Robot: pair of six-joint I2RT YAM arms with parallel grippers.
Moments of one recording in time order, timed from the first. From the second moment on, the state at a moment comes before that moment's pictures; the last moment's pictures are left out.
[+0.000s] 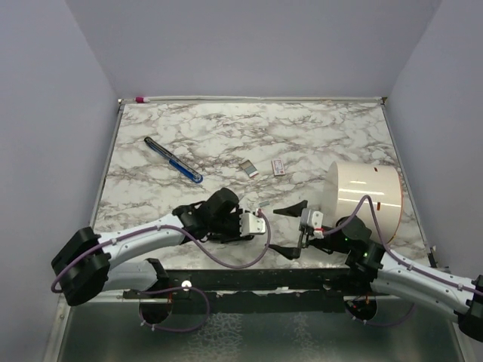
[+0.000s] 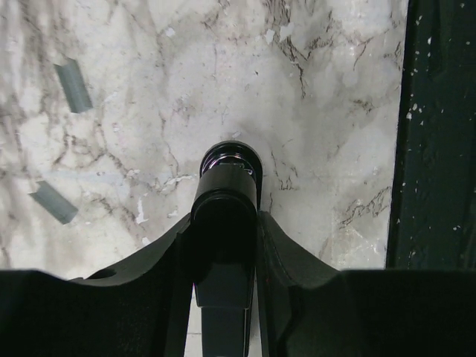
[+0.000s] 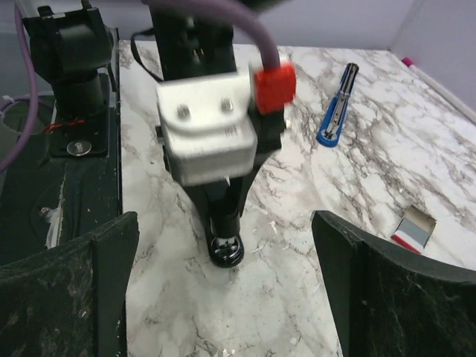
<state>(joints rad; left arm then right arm) -0.95 1.24 0.65 -0.30 0.32 0.53 0.97 0.55 0.19 0.41 -0.33 -0.18</state>
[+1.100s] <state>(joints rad) -0.94 0.79 0.64 -0.17 0.06 0.33 0.95 1.02 0.71 0.10 -0.01 0.52</state>
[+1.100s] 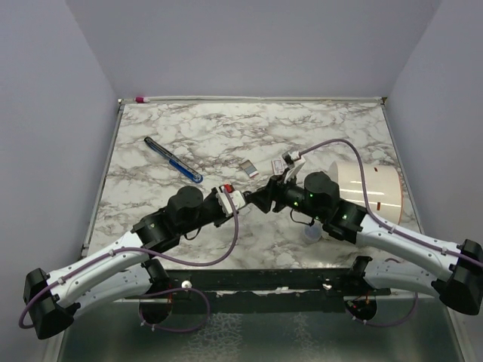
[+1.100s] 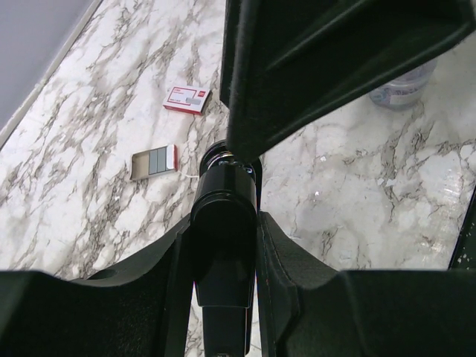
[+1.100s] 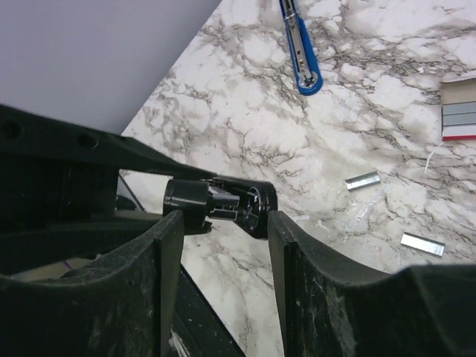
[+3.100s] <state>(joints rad) -0.93 0.69 0.42 0.42 -0.29 -0.26 0.81 1.22 0.77 0.06 0.14 1.11</state>
